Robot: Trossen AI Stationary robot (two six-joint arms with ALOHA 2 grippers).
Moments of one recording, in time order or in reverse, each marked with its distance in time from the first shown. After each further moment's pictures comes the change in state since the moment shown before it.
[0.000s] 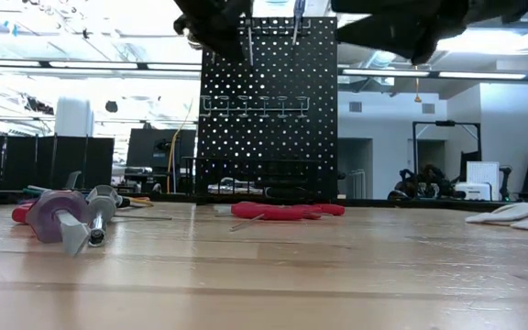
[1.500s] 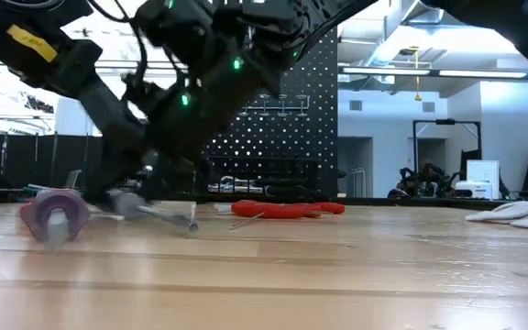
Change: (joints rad) left arm -0.674 0.000 -0.545 -0.639 -0.480 -1.489; right arm -0.454 0.887 1.217 -0.925 -0.680 0.331
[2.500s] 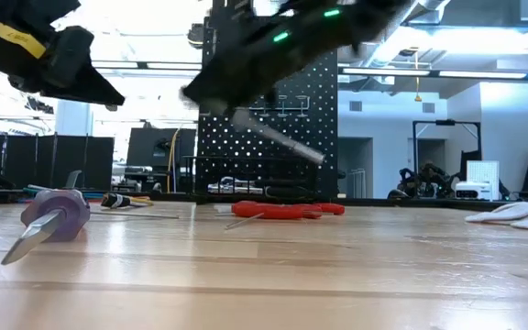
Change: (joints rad) left arm -0.054 0.000 -0.064 0.248 -0.111 0.044; right arm -0.029 -0.540 -0.656 0.533 0.149 -0.285
